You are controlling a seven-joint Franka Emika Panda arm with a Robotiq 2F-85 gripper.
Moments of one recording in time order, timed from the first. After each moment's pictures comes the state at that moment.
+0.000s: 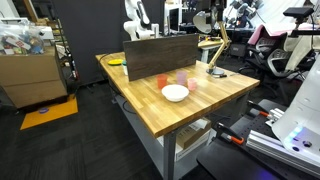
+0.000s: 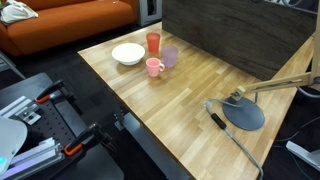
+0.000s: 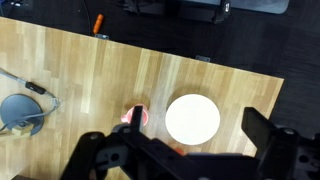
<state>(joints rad) 0.06 -0.47 0.06 -2.33 -0.04 1.76 -0.04</state>
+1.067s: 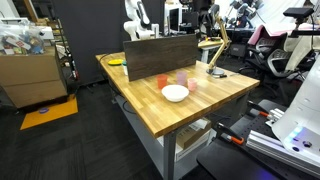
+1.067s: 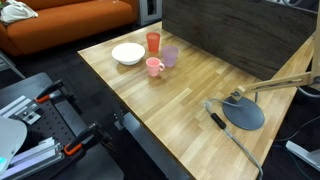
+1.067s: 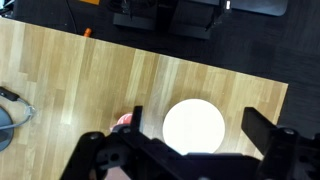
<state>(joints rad) 0.05 -0.18 0.01 -2.21 -0.01 1.78 -0.12</state>
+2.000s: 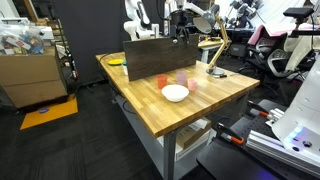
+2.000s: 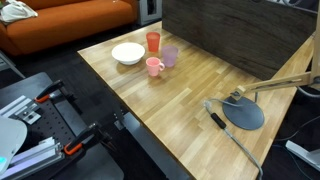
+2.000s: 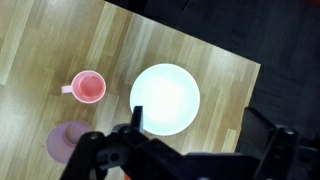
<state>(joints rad) 0.05 0.23 0.02 -1.84 0.13 1.75 -0.28</state>
